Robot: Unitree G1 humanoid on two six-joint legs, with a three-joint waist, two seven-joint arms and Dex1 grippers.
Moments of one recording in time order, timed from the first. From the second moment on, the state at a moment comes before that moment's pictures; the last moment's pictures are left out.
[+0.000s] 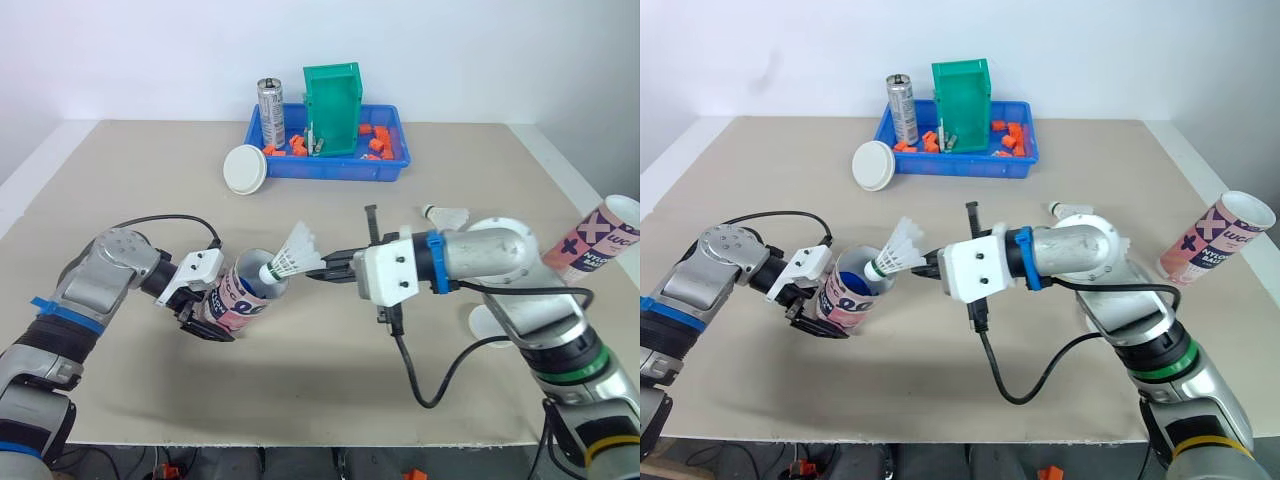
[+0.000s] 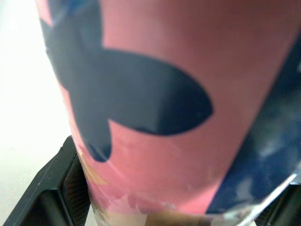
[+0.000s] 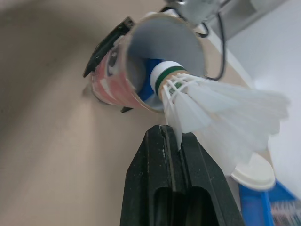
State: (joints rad) left arm -0.66 0.84 -0.34 0.30 -0.22 0.13 -1.61; right arm -0.73 -0.68 0.35 -0.36 0.11 0.08 1.11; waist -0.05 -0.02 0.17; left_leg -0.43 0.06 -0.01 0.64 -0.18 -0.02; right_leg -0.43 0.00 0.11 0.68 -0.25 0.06
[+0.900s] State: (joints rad) left arm -0.60 0.81 -0.27 0.25 -0.20 0.18 -1.60; right arm -0.12 -0.77 -0.41 -0.26 0.23 0.38 0.74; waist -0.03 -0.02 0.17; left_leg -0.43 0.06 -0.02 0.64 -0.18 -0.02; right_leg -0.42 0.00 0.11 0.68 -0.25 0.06
